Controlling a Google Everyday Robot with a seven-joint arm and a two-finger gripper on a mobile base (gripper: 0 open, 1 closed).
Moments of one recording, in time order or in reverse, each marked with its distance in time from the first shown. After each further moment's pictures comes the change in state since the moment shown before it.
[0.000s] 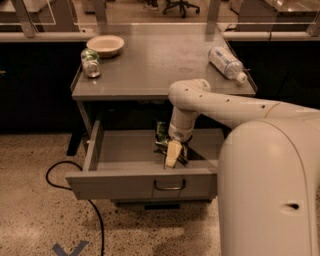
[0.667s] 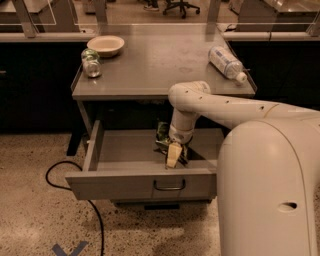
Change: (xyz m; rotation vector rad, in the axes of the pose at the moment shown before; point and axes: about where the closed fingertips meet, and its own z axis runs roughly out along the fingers) arm 0.004 0.001 0.012 -0.017 0.010 0.006
